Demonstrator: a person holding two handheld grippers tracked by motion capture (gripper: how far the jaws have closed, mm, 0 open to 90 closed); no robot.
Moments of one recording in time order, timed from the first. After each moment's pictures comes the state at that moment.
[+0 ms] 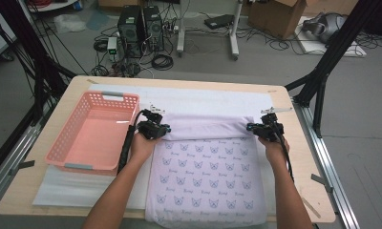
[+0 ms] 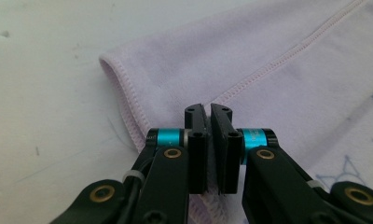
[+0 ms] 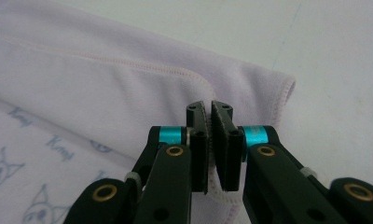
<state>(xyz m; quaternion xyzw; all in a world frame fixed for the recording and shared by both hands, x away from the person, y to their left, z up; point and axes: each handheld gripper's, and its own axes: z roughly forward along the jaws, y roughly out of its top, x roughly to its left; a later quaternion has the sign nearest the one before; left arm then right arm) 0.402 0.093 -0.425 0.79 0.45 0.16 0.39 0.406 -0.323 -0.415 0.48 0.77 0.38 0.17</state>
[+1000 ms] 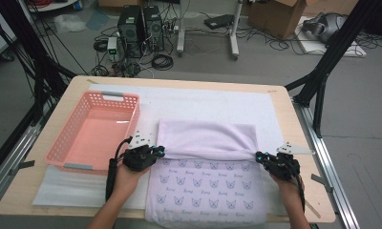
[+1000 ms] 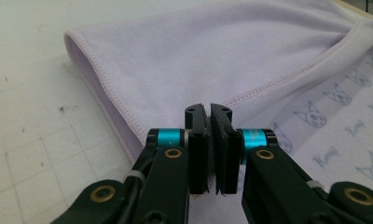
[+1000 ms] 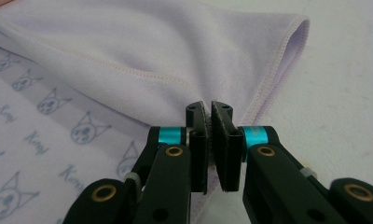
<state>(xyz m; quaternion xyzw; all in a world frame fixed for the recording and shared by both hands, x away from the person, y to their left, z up) 0.297 0.119 -0.430 0.77 0.40 0.15 0.48 0.284 -0.344 -0.436 0.45 0.76 0.44 0.18</state>
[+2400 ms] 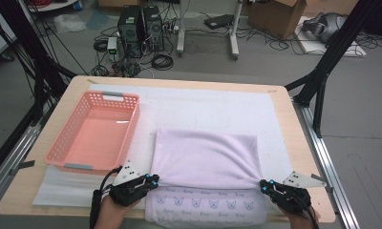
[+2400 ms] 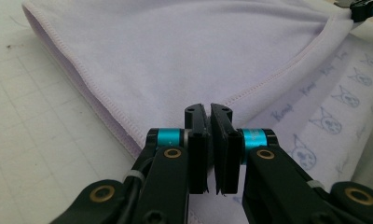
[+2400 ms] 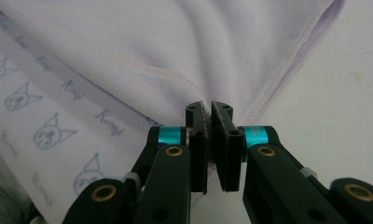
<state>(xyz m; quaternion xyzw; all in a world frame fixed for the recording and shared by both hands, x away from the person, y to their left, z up) 0.216 0.134 -0.434 0.79 0.36 0.12 0.48 0.200 -0.344 -0.437 0.41 0.79 0.42 0.17</state>
